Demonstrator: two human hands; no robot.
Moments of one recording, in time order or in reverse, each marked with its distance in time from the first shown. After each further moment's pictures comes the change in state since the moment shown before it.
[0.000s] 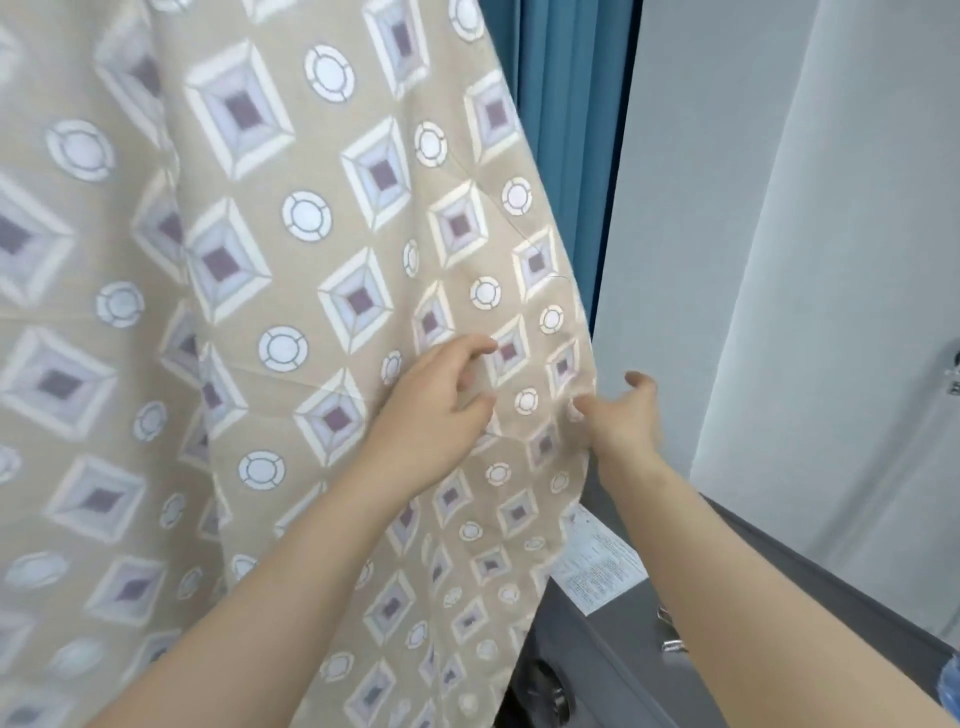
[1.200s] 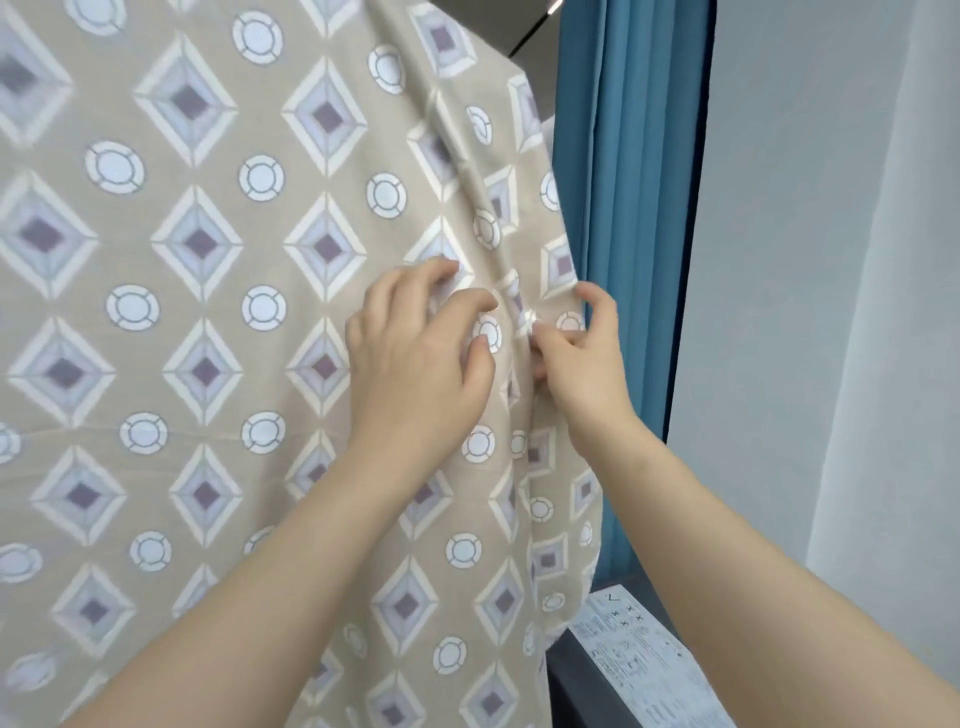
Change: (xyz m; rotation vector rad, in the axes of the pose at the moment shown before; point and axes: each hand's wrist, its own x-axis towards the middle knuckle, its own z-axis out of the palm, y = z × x) left_hand 0.049 0.015 -0.099 0.528 0.693 0.340; right_hand -0.037 -0.139 0.073 0.366 -0.388 -0.532
